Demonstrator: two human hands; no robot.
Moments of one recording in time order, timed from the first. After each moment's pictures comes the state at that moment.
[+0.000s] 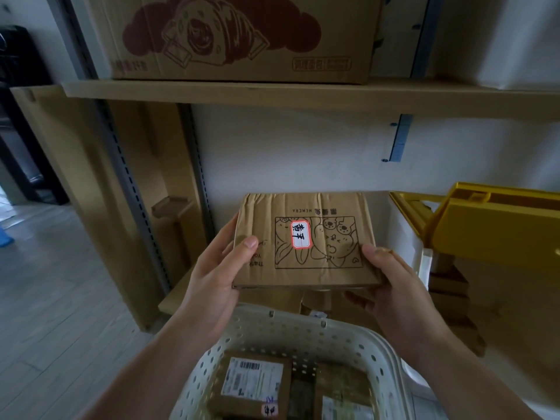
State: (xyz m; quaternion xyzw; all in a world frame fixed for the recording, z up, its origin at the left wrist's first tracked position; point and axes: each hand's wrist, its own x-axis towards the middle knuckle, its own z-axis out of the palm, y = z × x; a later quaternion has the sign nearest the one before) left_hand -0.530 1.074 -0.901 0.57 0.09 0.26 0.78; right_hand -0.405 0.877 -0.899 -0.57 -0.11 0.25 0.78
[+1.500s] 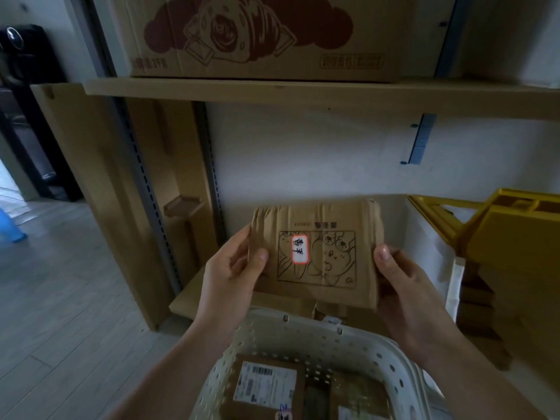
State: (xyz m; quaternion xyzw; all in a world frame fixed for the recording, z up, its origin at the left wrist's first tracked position) left_hand -0.523 1.096 -0.924 0.69 0.17 0.34 0.62; right_hand -0.401 0.900 -0.907 -0.54 -0.16 0.26 0.79
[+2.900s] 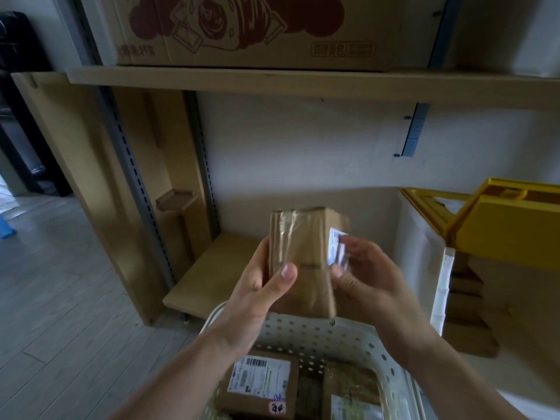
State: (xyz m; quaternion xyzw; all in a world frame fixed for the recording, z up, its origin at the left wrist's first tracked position) left_hand -0.519 1.065 -0.929 0.64 0.02 0.16 0.75; right_hand -0.411 0.900 -0.920 -0.65 -0.28 0.19 0.68
